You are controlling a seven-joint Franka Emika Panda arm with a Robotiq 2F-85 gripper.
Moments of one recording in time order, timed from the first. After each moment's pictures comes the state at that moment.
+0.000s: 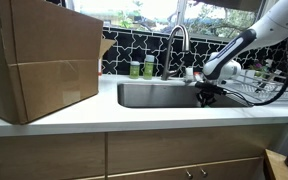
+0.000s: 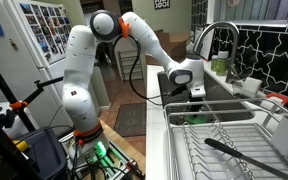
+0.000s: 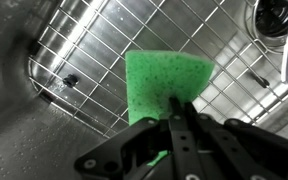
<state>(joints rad) -0.23 0.40 -0.37 -2.12 0.22 2.55 0.91</state>
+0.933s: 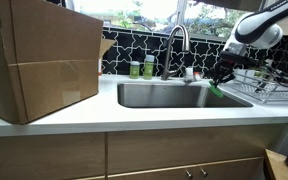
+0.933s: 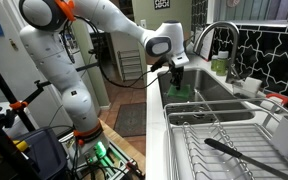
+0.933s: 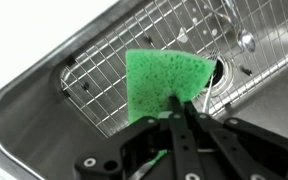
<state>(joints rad) -0.22 -0.18 -0.32 -2.36 0.11 2.33 0.76</state>
